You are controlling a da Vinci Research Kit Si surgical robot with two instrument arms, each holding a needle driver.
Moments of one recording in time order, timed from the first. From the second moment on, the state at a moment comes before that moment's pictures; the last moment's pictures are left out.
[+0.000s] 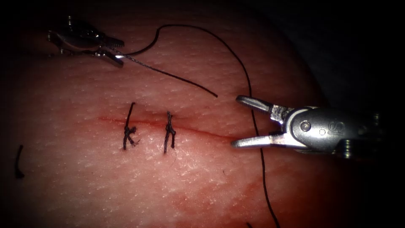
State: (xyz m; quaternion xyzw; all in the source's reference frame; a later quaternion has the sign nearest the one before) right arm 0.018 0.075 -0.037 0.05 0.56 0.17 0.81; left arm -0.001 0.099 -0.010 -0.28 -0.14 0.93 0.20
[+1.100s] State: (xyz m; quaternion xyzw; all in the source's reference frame) right arm 0.018 0.075 -0.038 0.10 0.55 0.27 0.78; left arm -0.004 0.097 -0.020 -0.34 -0.04 0.92 0.18
